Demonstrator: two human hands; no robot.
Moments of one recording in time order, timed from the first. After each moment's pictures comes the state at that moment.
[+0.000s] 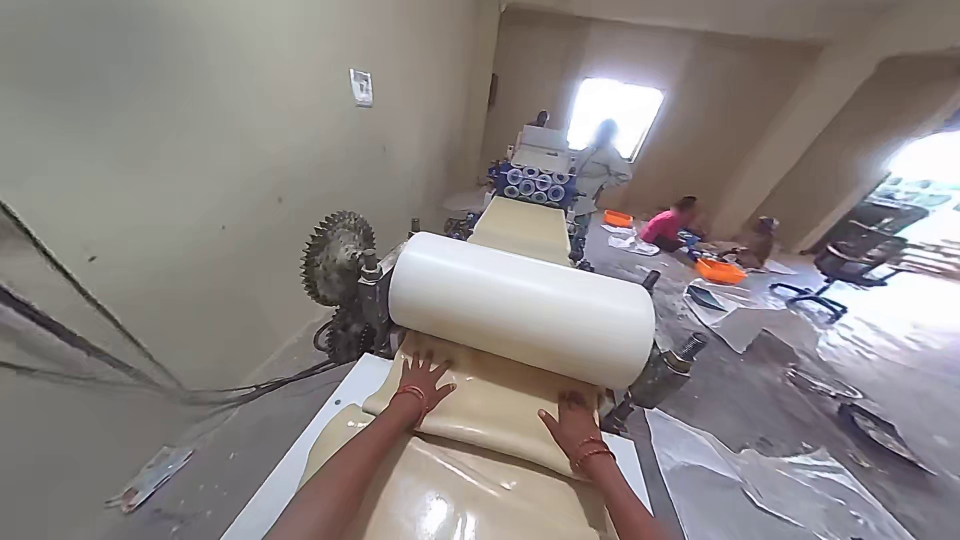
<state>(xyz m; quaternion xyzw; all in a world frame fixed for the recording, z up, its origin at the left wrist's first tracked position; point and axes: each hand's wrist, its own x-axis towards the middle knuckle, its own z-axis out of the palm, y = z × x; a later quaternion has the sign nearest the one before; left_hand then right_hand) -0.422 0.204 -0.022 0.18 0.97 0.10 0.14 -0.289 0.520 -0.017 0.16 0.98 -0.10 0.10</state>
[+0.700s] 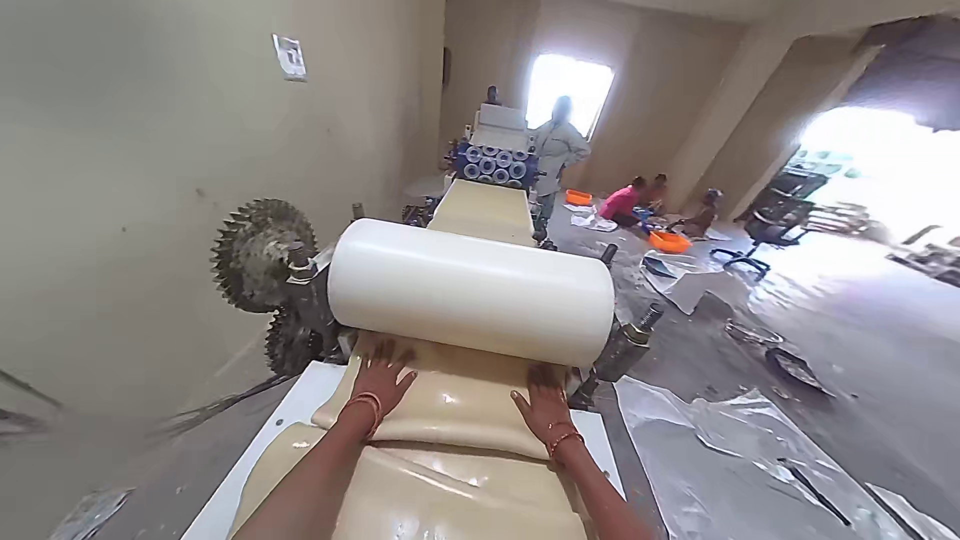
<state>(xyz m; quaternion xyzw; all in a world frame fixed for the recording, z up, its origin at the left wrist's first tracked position) -0.436 0.209 -0.038 0.19 0.97 0.10 0.07 -0.292 0.534 -0.040 0.14 0.98 -0.09 0.05</state>
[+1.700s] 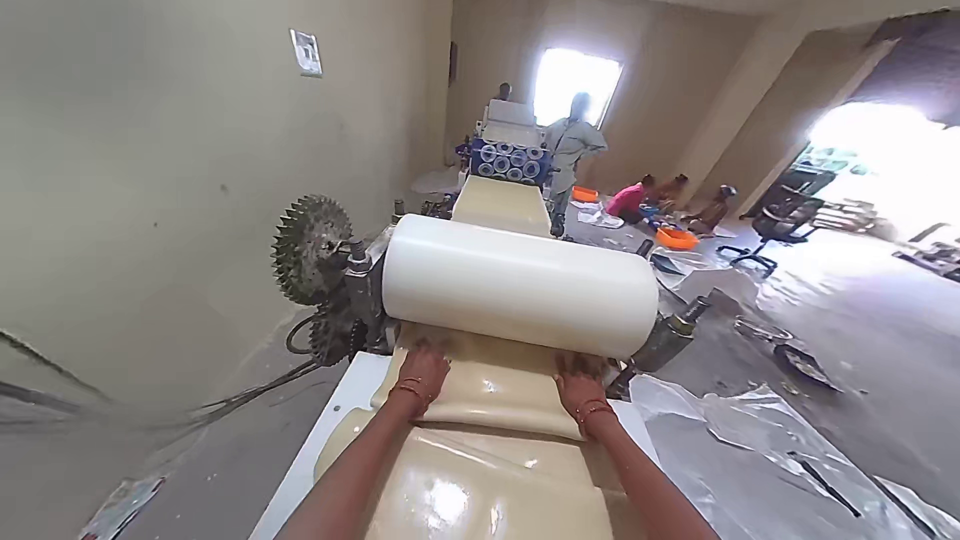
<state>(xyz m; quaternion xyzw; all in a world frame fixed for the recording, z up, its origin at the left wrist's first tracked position) -0.430 0.191 -0.011 0.20 0.96 0.17 0.11 -0.309 0.506 -0.020 0.21 0.97 -0.02 0.10</state>
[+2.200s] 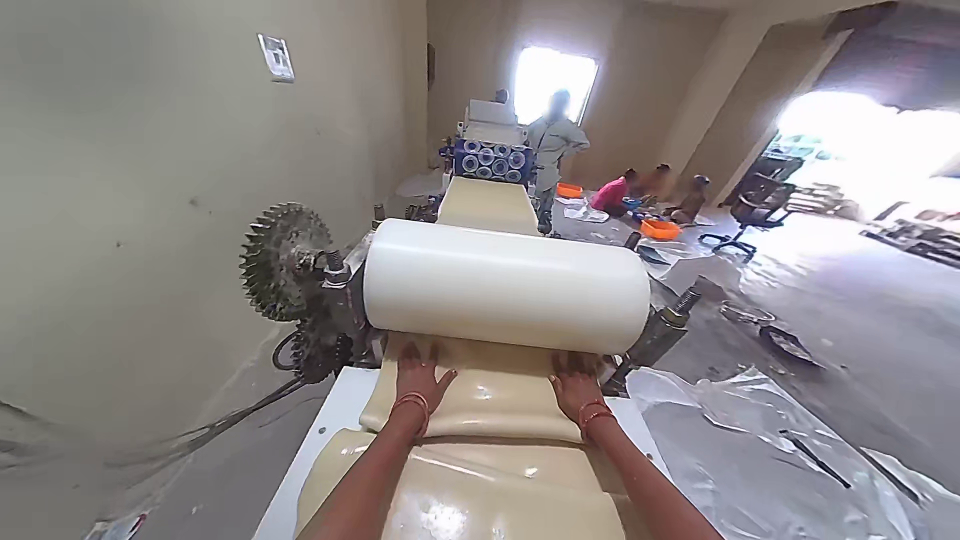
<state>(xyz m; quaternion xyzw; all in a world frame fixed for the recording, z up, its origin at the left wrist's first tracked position) -0.437 0.210 -0.039 0.16 0.98 0.14 0.07 -0.308 0.509 -0.022 0.21 0.97 -0.04 0.13</state>
